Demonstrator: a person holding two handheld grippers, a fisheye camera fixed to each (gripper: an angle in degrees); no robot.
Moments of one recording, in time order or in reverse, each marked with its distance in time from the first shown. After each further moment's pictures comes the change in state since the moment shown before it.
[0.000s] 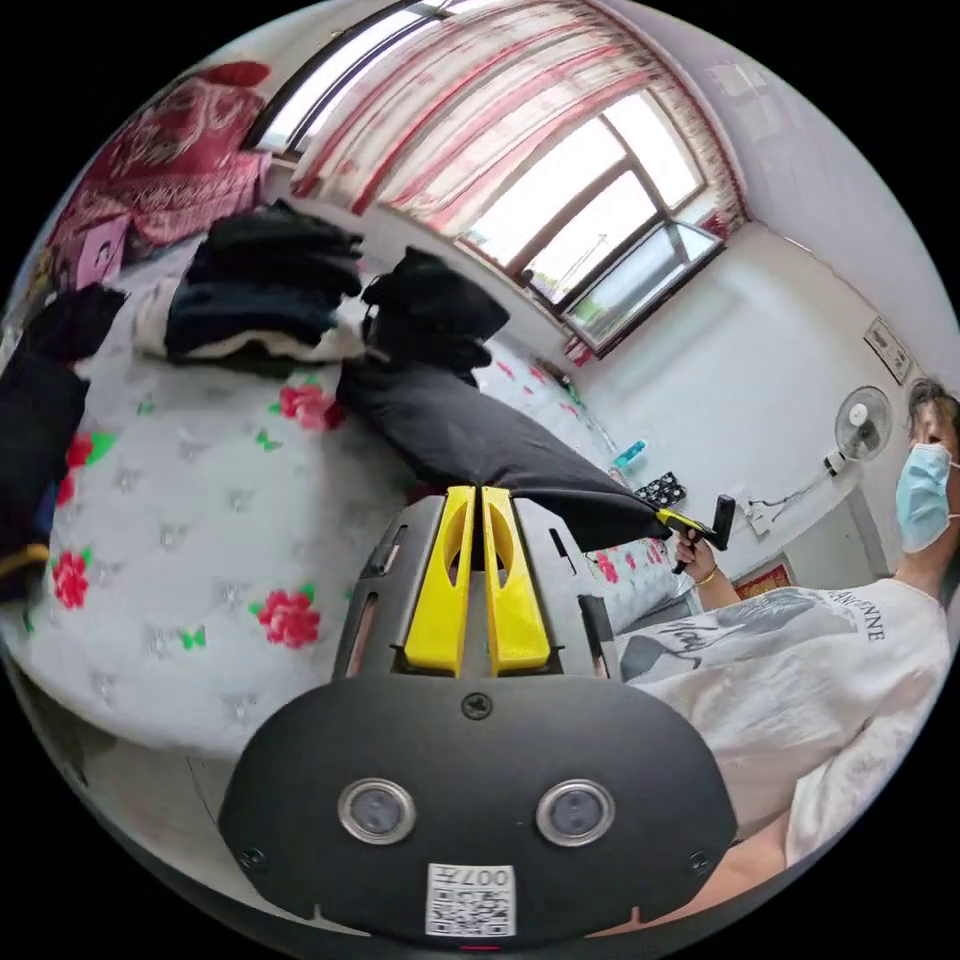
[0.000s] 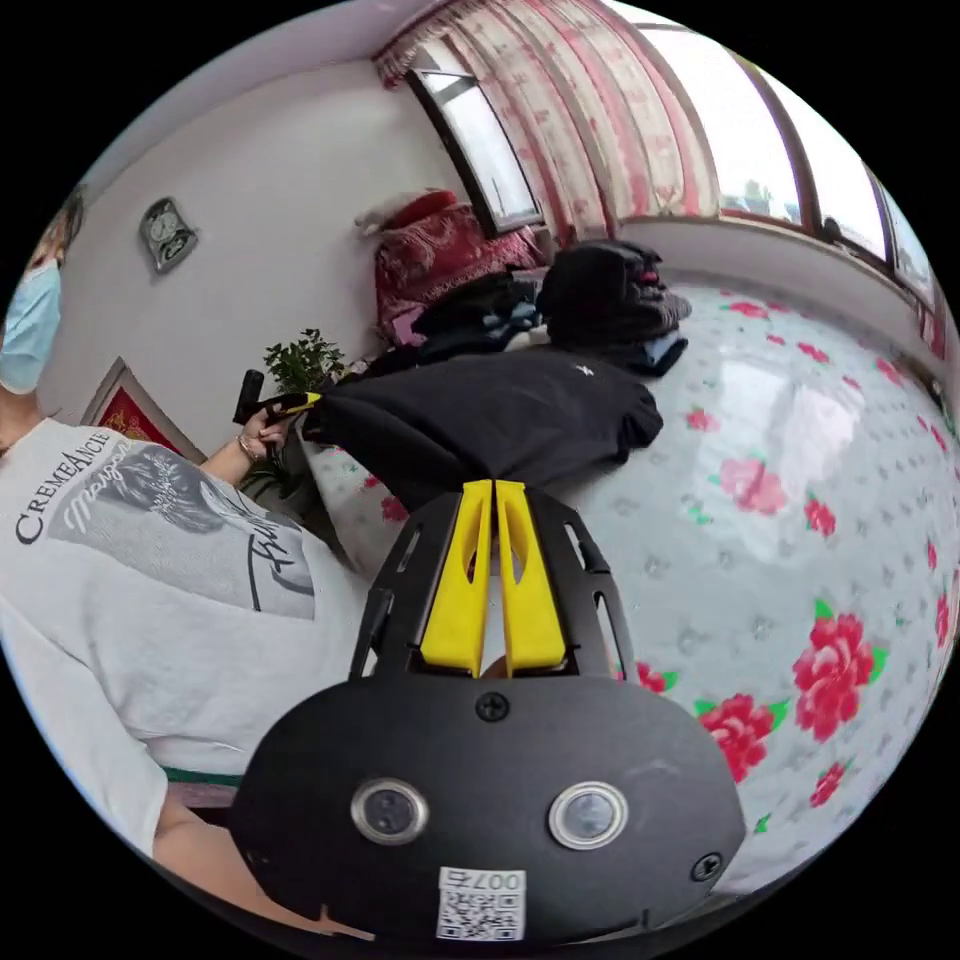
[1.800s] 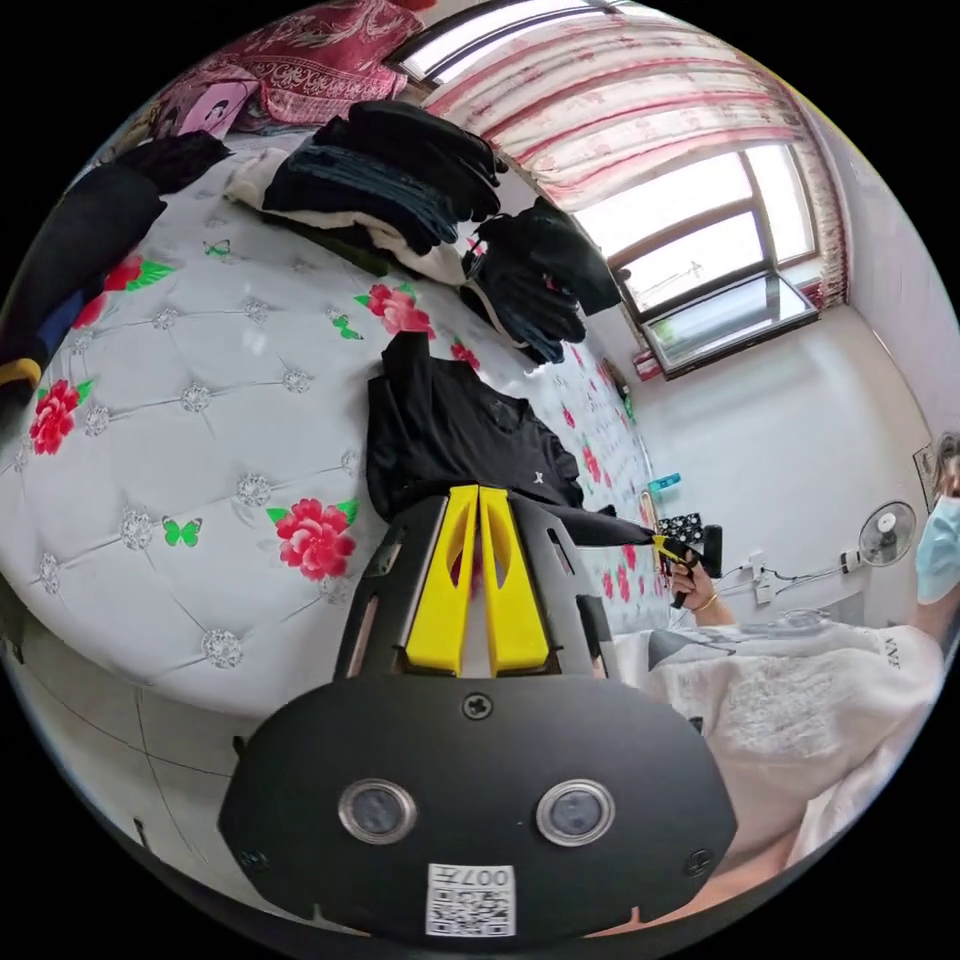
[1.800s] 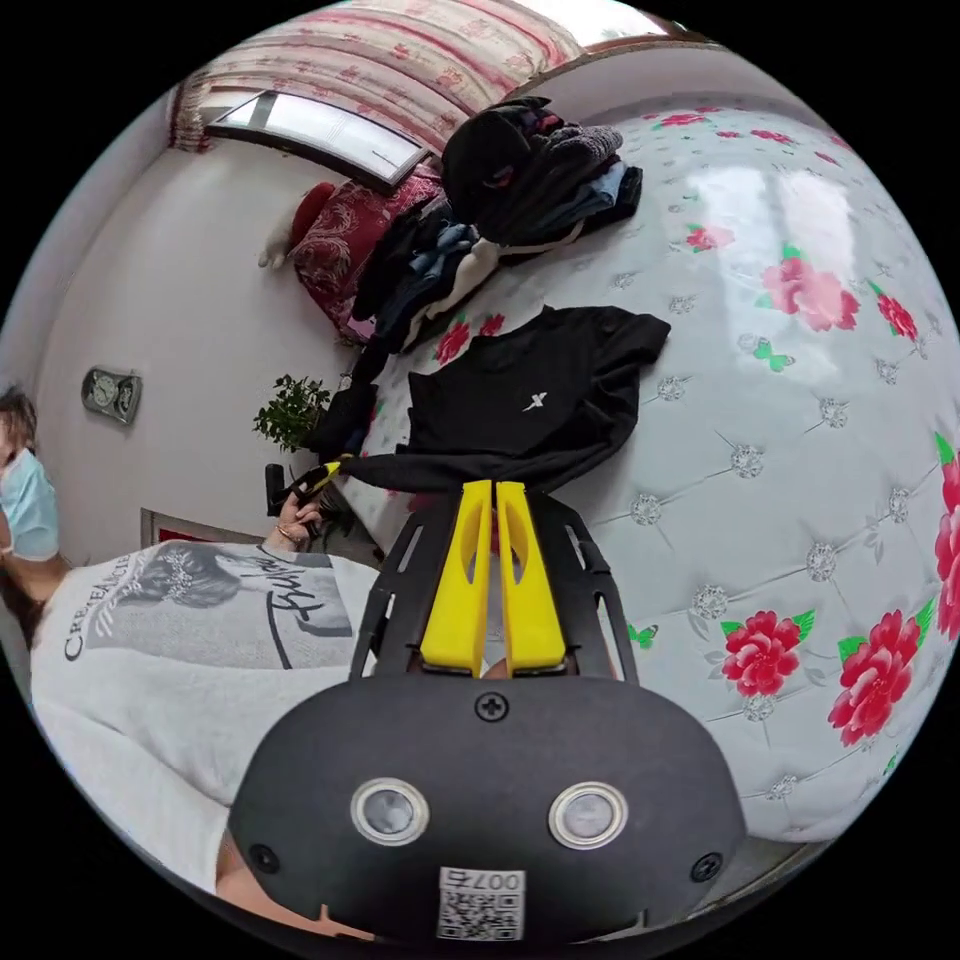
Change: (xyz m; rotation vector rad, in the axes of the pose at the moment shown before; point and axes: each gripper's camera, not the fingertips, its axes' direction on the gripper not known) left arm -0.042 0.018 0.046 -0.025 0.002 -0.197; right arm 0.115 -0.046 0.124 -0.113 -0.236 0.384
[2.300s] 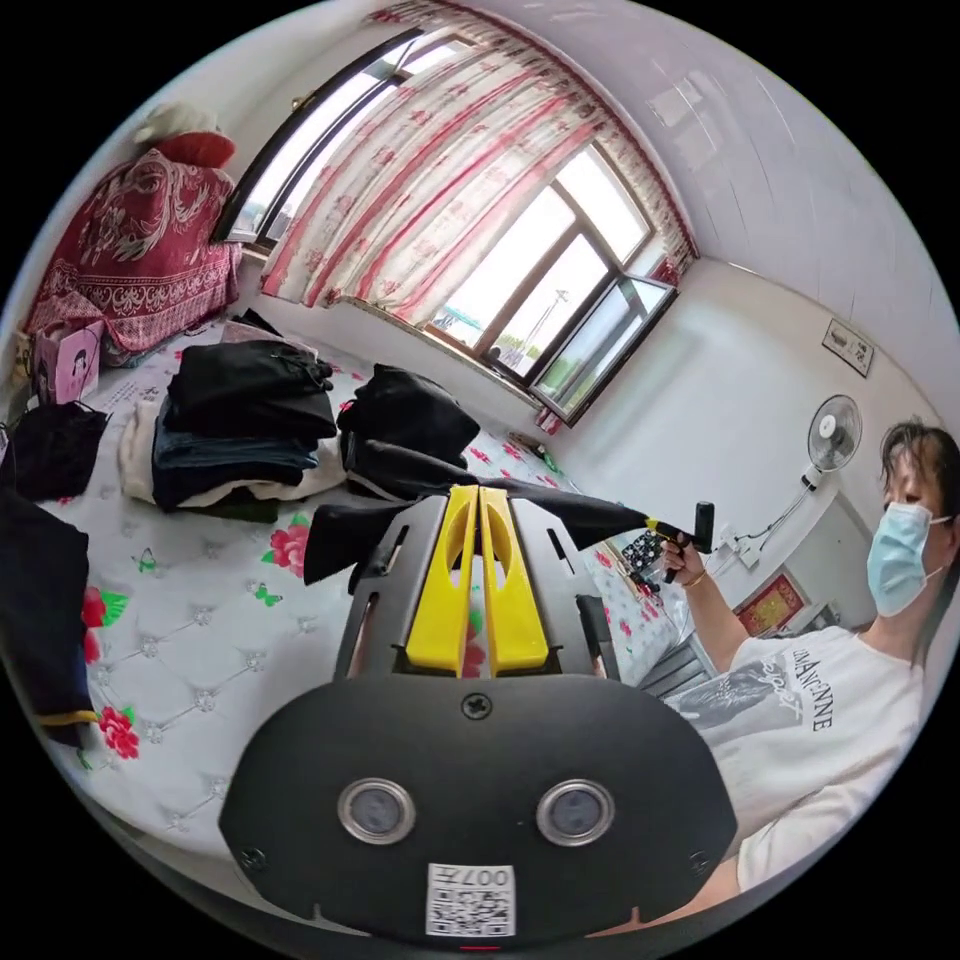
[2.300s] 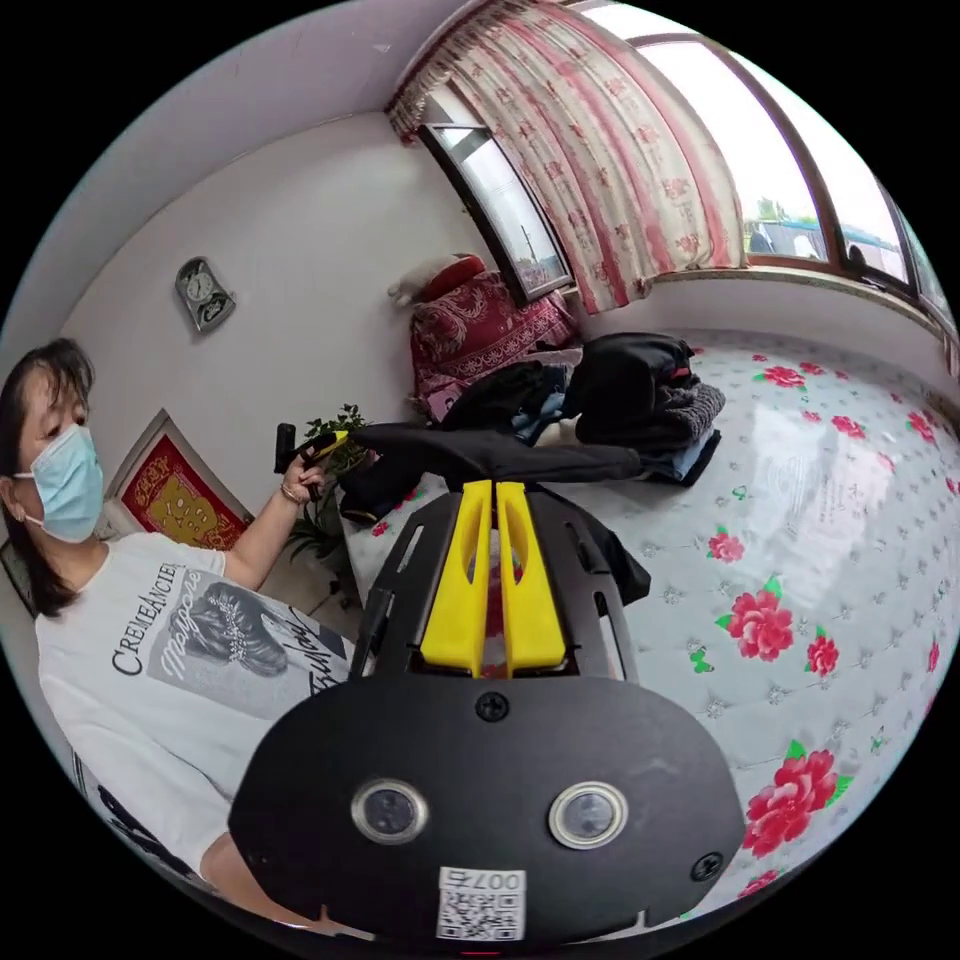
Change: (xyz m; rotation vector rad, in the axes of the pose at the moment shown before) left arm 0.148 -0.094 -0.114 0.264 0.090 0.434; right arm -0.150 -0.045 -0.115 0.249 0.131 -0.562
